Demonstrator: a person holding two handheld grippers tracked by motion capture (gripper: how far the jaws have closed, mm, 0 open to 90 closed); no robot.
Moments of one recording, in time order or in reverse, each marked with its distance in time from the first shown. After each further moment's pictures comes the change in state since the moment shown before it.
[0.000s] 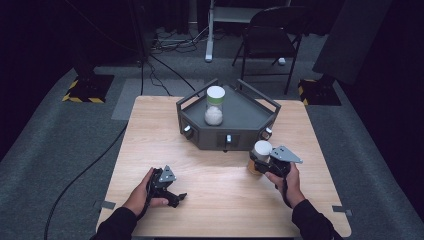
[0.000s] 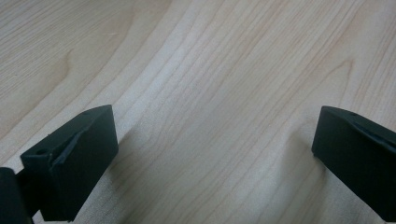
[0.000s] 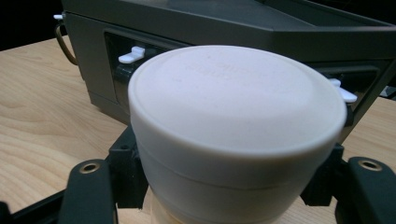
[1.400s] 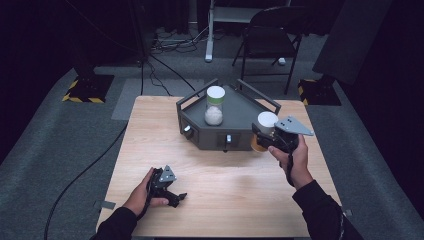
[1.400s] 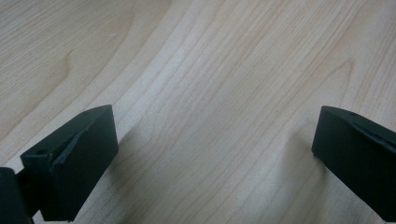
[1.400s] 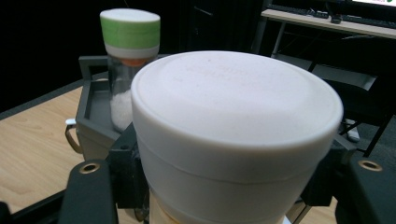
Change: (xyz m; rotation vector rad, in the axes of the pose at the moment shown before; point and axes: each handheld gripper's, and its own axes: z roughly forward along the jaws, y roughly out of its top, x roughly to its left) left arm 0.000 0.001 0.001 0.000 0.000 0.002; right arm 0.013 0.114 -0.021 -0.059 -0.076 -0.003
